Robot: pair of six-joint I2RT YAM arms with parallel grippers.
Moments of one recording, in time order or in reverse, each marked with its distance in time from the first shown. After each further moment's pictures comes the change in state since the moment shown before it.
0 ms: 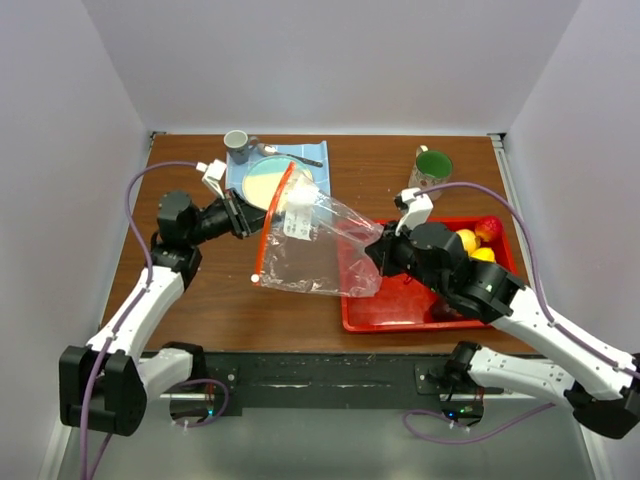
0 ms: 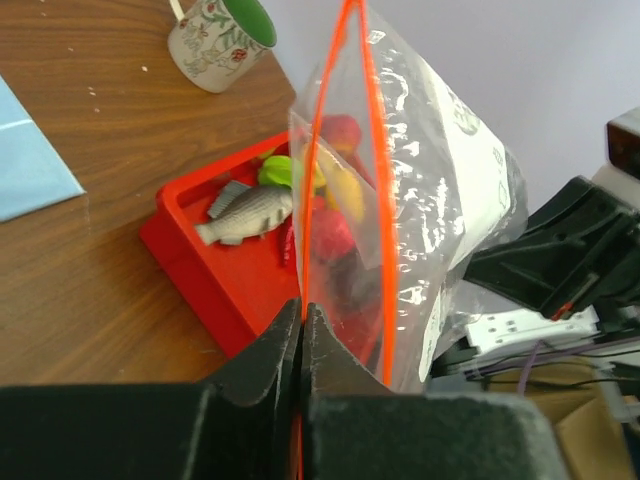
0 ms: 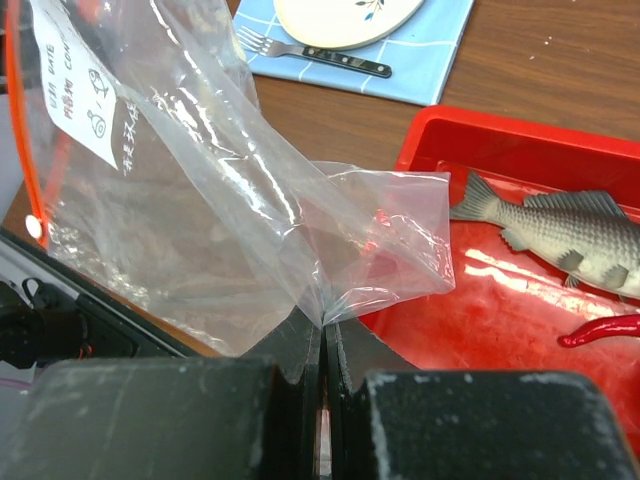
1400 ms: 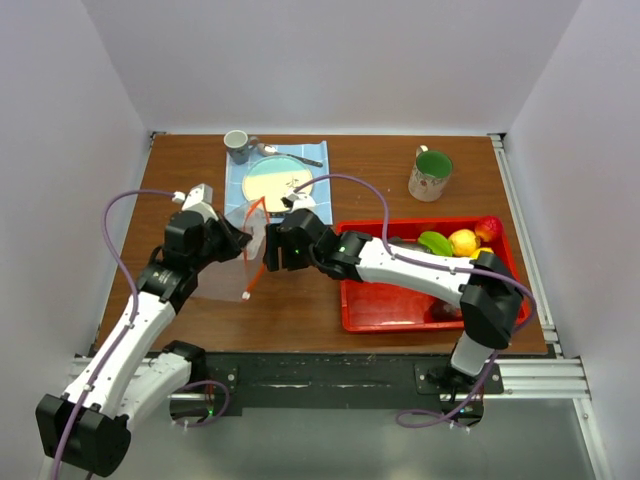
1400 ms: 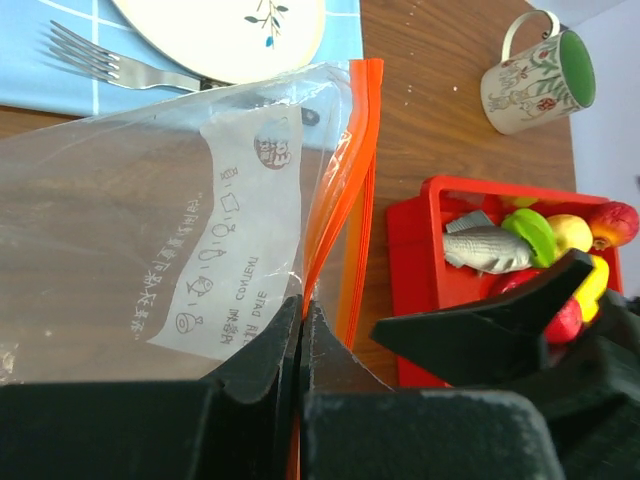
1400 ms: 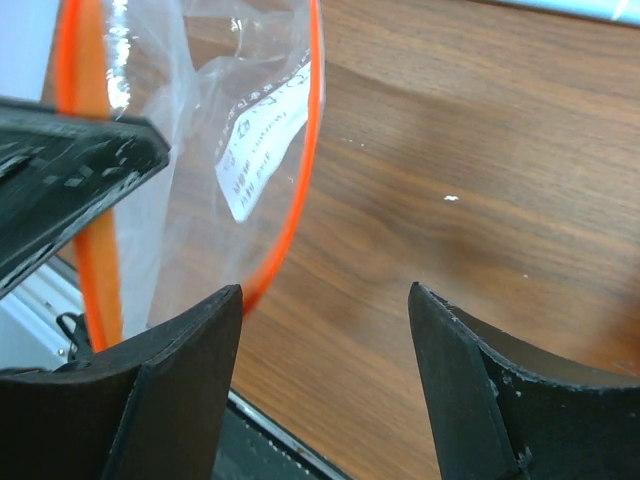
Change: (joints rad) left arm -0.140 -0.230 0.018 -0.633 -0.758 0.165; right arm 0.129 0.813 0.304 0.286 -0.084 0.220
